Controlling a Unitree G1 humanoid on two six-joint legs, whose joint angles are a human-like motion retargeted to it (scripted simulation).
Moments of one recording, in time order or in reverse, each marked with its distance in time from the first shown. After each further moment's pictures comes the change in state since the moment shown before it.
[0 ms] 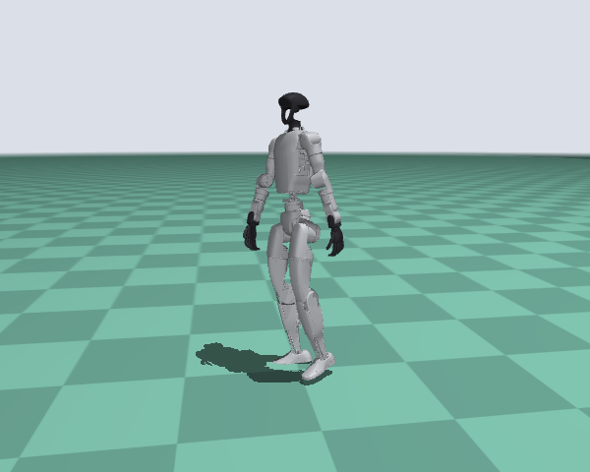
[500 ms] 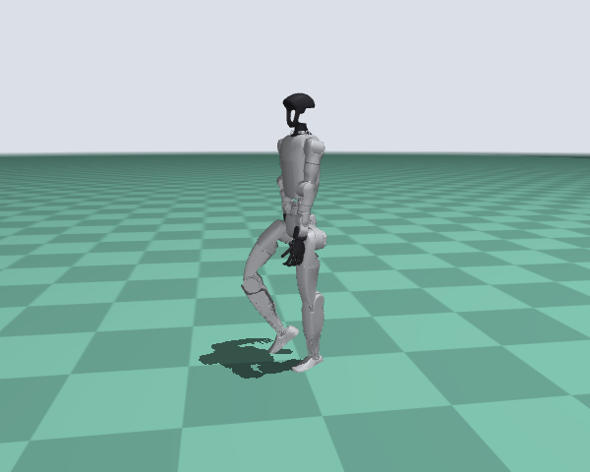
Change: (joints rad) left arm -0.470 -0.125 -0.255 -0.053 -0.129 0.050 0.063; right arm 0.393 -0.116 -0.214 0.096 -0.021 0.023 -0.062; waist -0.151 0.005 0.146; left_leg 0.161 -0.069 -0.025 -0.315 -0.167 0.076; right_leg -0.426 -0.317 0.017 0.973 0.224 -0.174
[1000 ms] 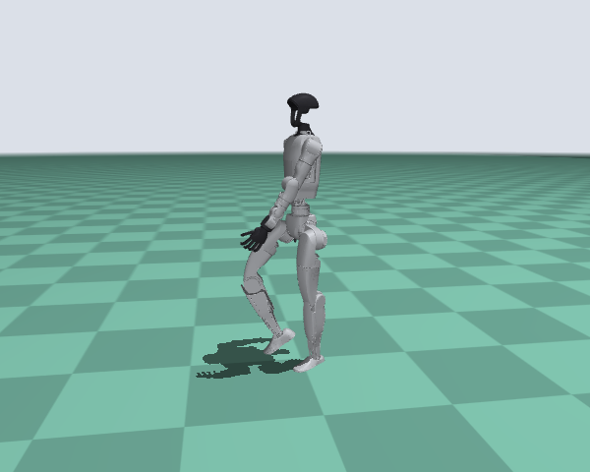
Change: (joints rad) left arm -0.234 -0.070 -0.052 -0.124 -0.046 -0.060 -0.087; right arm 0.059 0.001 -0.039 0.053 0.062 -0.017 0.002; waist -0.127 -0.004 -0.054; left_leg 0.009 0.002 0.002 -0.024 0.013 0.004; right_leg -0.031 0.040 0.044 -0.077 -0.012 0.046
